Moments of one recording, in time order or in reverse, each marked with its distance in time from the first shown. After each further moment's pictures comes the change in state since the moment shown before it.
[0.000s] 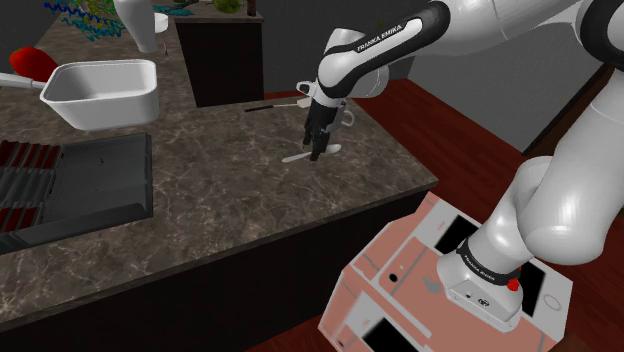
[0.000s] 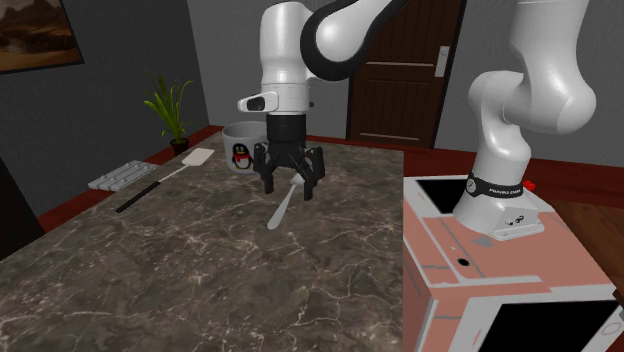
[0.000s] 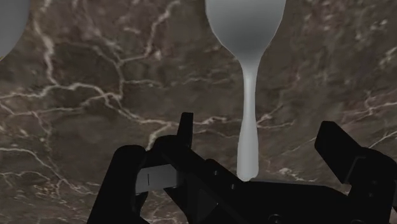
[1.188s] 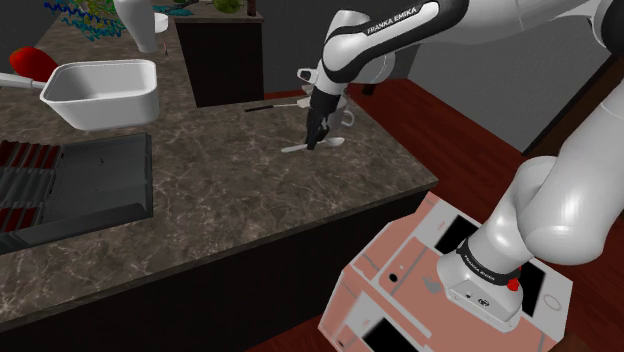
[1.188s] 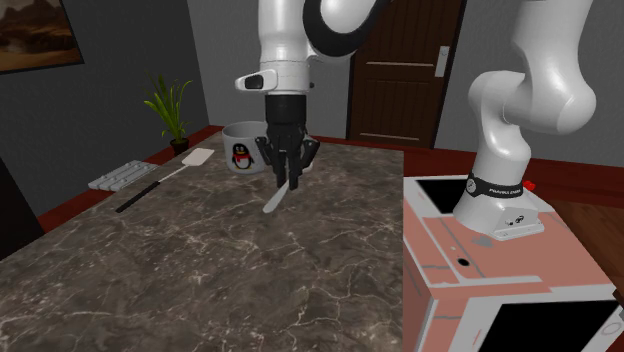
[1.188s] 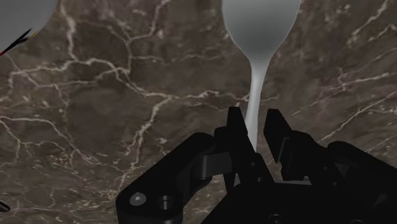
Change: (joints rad) arm 0.000 -0.056 -0.005 0.029 -0.036 -0.079 0.041
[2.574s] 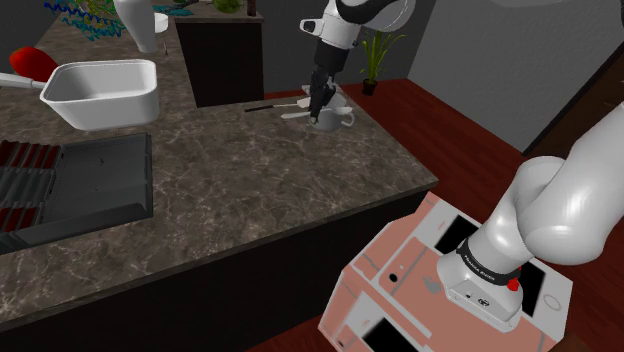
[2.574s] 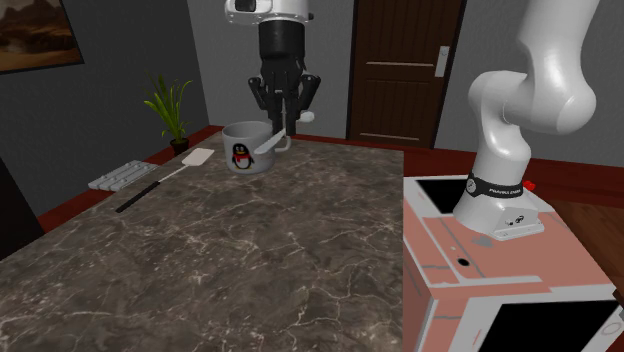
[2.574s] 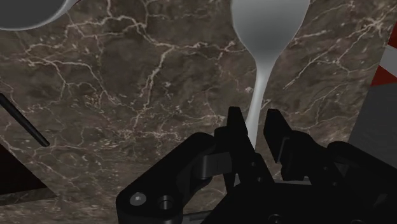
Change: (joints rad) arm -0.006 -0.106 -0.005 0.166 -0.070 -0.259 0.094
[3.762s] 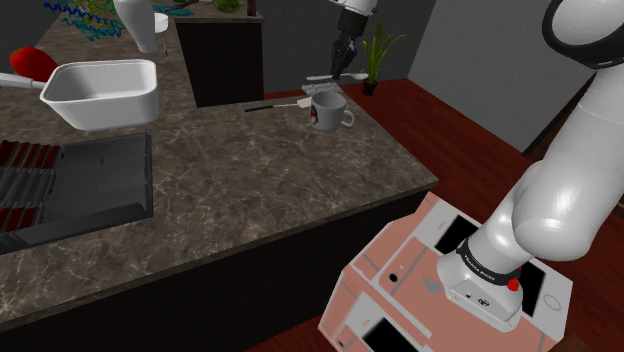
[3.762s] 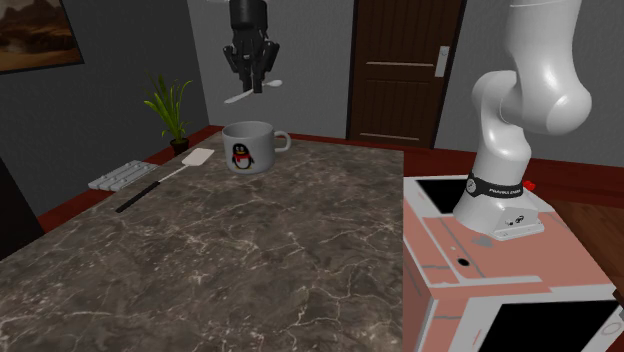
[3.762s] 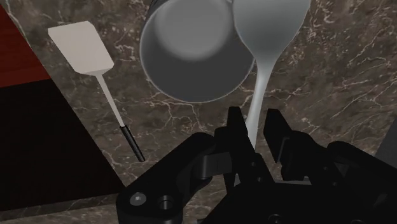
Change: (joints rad) arm -0.163 0.226 -0.150 0.389 0.041 -0.246 -0.264
